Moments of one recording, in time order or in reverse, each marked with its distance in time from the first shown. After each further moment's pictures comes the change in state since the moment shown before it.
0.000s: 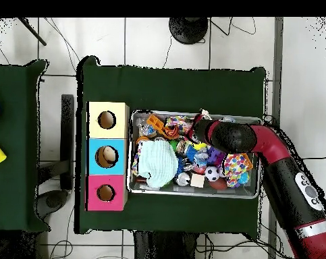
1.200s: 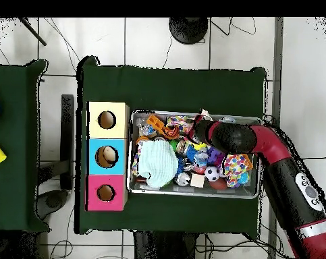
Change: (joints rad) arm -0.003 0.001 0.000 0.000 -0.020 0.000 -0.002
